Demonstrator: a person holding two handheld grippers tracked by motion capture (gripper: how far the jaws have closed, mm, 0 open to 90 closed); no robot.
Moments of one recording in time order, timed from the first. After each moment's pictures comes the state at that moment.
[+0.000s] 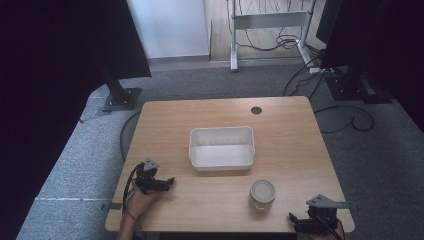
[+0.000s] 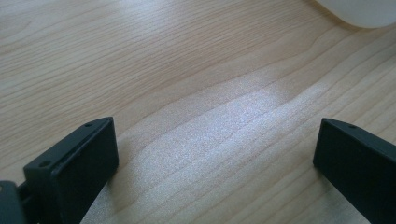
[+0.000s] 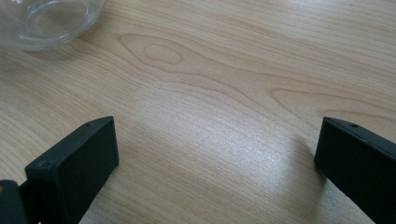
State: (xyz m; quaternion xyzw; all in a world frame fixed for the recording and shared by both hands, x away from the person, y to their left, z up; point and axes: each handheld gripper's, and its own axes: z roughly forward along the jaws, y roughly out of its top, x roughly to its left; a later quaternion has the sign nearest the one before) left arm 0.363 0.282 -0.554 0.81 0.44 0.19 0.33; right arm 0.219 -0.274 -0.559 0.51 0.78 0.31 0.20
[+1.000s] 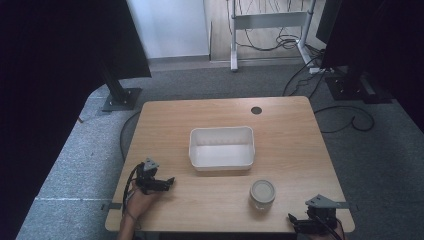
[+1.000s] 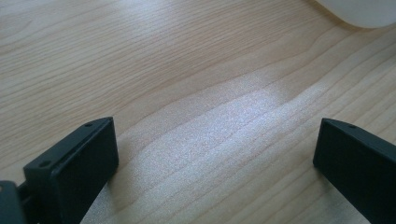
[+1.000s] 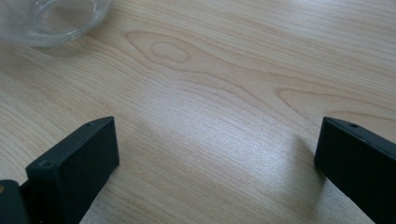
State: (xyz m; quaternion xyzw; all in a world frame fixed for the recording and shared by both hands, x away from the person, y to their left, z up) left arm 0.363 0.282 -0.554 0.81 0.44 0.19 0.33; right arm 0.219 -0.272 -0.558 0.50 0.78 0.31 0.19
